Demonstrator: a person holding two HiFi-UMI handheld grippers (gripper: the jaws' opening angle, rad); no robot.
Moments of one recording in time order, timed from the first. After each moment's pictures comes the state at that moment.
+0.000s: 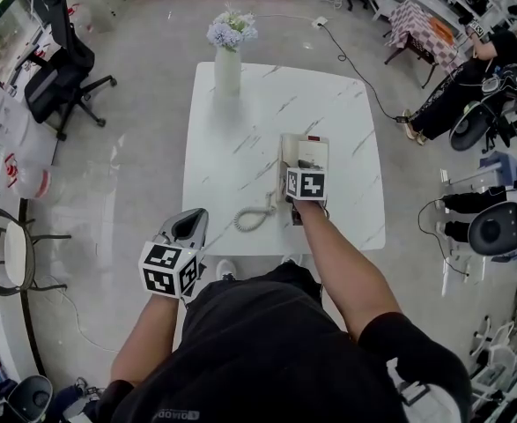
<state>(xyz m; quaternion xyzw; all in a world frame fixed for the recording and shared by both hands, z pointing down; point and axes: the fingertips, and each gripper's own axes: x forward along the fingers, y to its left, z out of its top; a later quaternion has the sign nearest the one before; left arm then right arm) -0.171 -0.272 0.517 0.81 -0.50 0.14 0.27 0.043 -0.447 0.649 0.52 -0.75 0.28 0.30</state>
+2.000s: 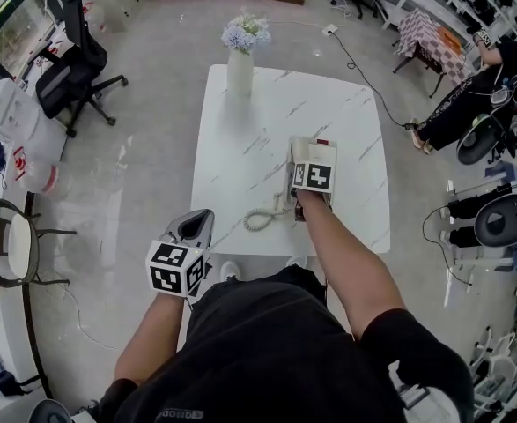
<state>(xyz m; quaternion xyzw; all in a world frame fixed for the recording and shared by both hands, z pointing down) -0.177 -0.258 0.514 0.80 -0.52 0.14 0.27 0.045 -0.452 0.659 0.53 -0.71 0.34 0.30</state>
